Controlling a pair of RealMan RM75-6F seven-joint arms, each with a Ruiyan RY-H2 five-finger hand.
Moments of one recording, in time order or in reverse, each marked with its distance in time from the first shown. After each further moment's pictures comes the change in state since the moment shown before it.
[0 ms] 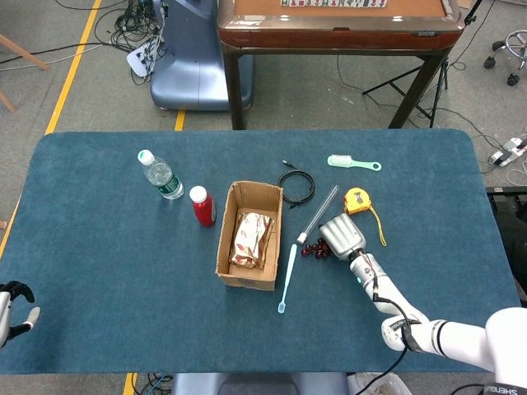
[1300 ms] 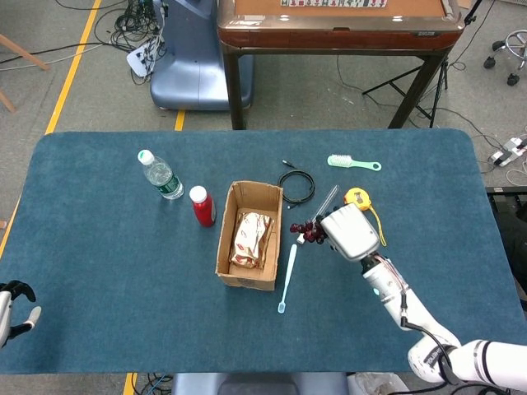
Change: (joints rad) left arm -0.003 -0.002 0.001 0.005 0.007 -0.001 -0.017; right arm -0.098 0.271 0.053 -0.443 -0.288 0.307 0.083
